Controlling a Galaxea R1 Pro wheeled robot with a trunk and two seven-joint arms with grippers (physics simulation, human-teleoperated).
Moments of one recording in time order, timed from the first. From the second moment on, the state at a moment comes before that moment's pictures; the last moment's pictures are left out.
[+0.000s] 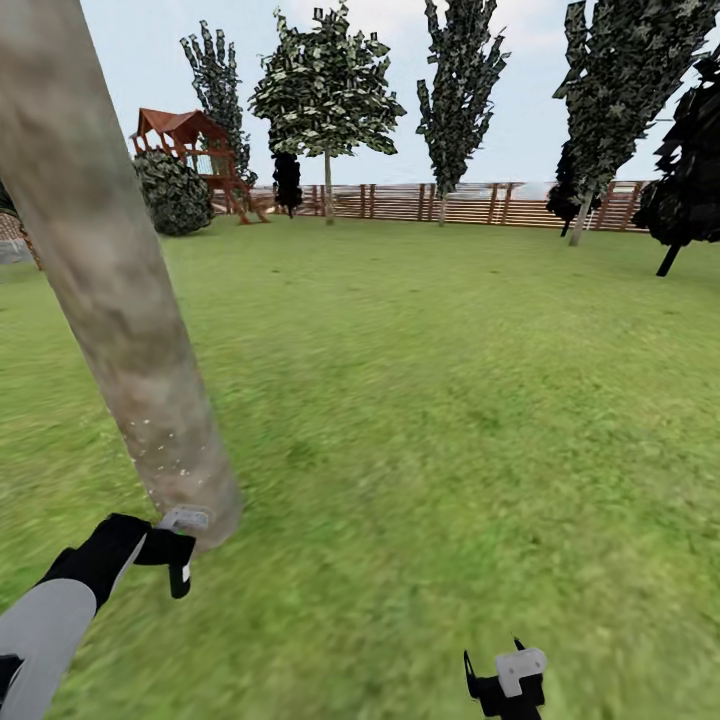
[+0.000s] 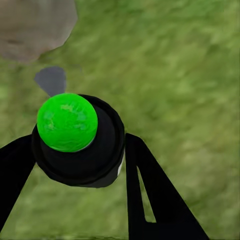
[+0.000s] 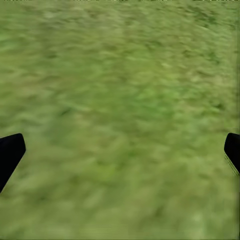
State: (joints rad) left arm -0.80 0.27 0.12 -0.43 -0.35 0.54 -0.48; right arm -0.40 -0.01 -0.24 -0.07 0.56 -0.73 -0.23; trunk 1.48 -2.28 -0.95
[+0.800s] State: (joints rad) left arm -0.79 0.15 0.12 -0.39 -0.32 0.47 -0.36; right arm -0.40 -0.01 -0.24 -0.07 0.56 -0.73 -0.23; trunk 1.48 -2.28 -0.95
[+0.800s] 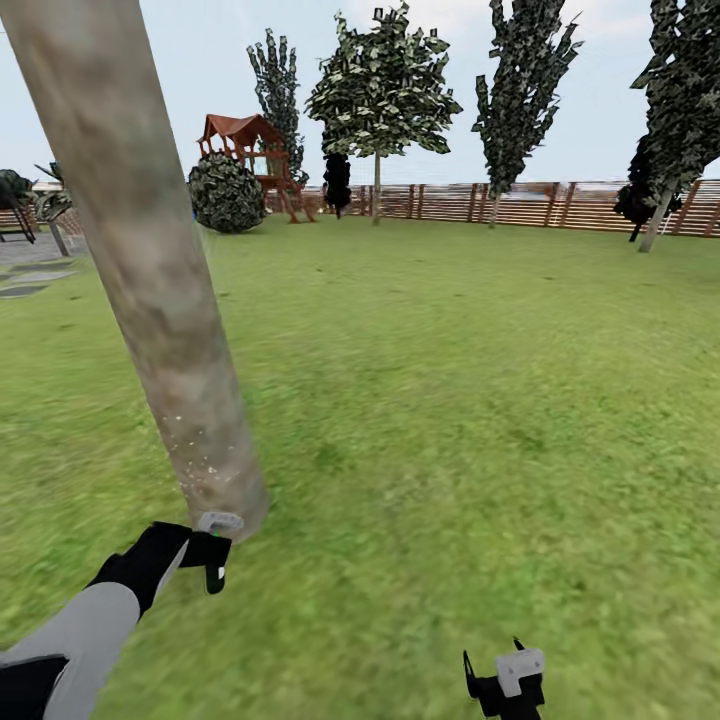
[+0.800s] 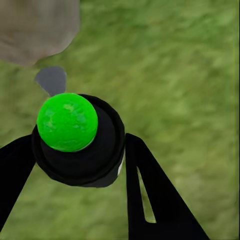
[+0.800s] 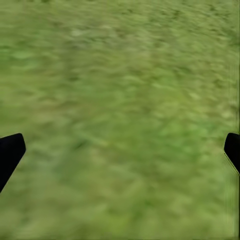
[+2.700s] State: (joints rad) left arm -0.79 0.14 0.21 -0.39 -0.32 0.46 -0.26; right arm -0.40 -0.01 -0.24 -0.07 0.56 -0.73 -0.23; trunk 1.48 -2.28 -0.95
